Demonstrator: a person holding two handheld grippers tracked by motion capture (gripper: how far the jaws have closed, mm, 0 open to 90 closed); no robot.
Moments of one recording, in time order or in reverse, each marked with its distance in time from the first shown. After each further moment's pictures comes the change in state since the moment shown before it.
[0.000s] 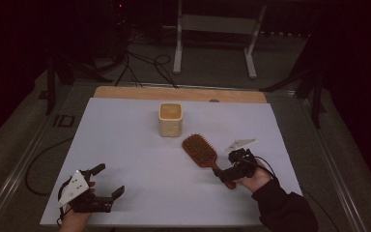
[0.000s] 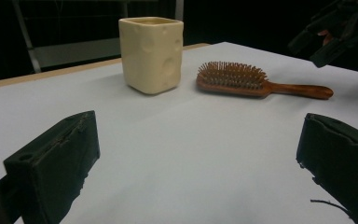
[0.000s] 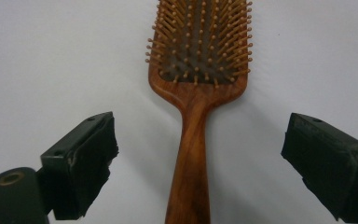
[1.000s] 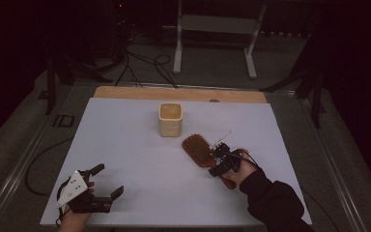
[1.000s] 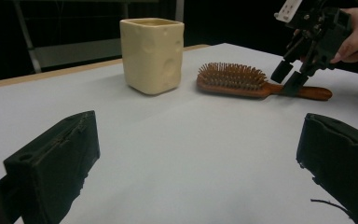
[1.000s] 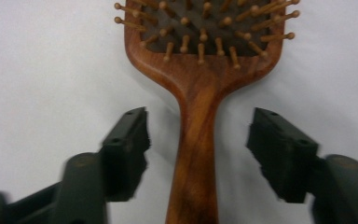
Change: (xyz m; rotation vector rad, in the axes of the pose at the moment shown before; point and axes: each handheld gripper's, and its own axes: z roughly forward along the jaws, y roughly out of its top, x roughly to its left) left arm 0.000 0.001 -0.002 -0.010 0.002 -0.008; right arm 0.001 0.022 0.052 0.323 -0.015 0.021
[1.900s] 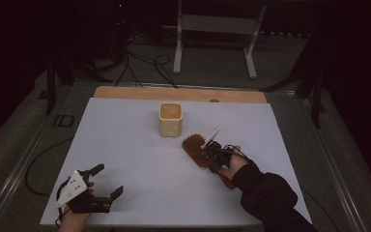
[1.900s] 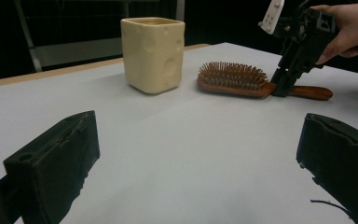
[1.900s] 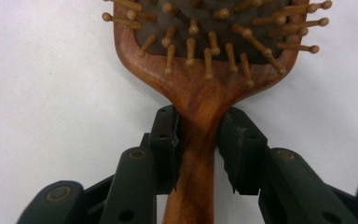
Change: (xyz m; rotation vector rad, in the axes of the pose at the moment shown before) left arm 0.000 0.000 -0.001 0.002 0.001 -0.004; right arm 0.008 0.025 0.012 0.183 -0.071 -0.049
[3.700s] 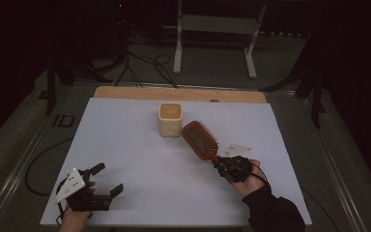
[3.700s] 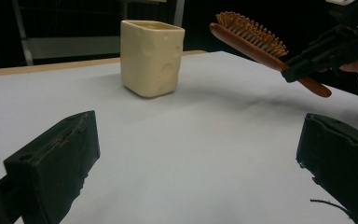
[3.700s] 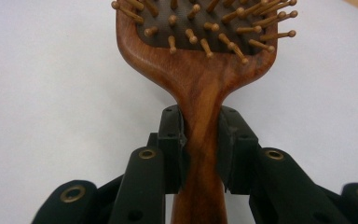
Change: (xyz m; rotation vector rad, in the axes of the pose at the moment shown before) left arm 0.002 0.005 0.002 -0.015 -0.020 -0.088; right arm 0.012 -0.073 -0.036 -0.649 -0.040 -0.002
